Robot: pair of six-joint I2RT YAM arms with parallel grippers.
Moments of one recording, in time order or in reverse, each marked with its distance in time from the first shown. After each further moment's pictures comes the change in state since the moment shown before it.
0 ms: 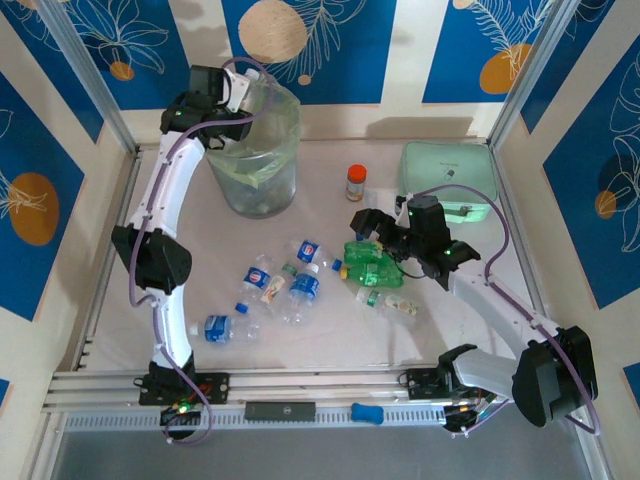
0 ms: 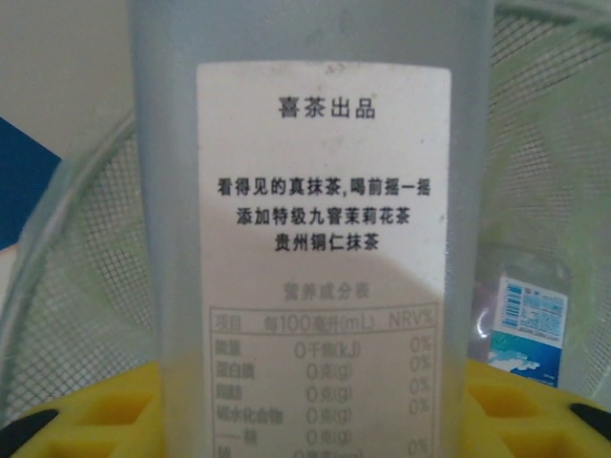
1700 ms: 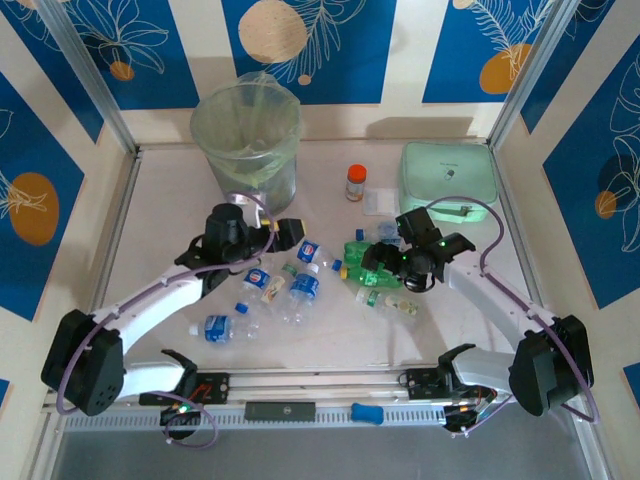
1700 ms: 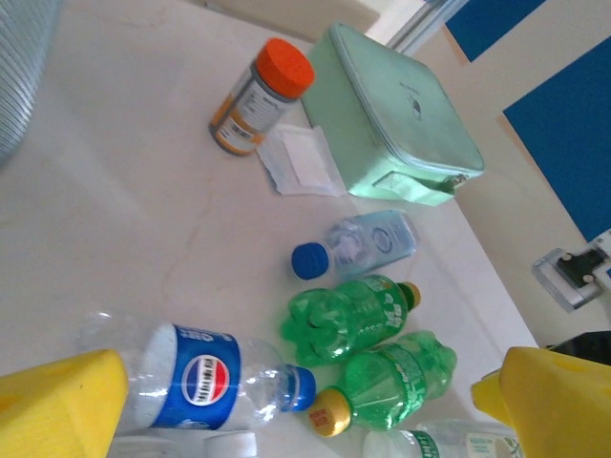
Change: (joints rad) left arm -0.319 -0.816 -1.611 1.073 0.346 -0.854; right arm 0.027 0.062 0.067 -0.572 0.179 -0.163
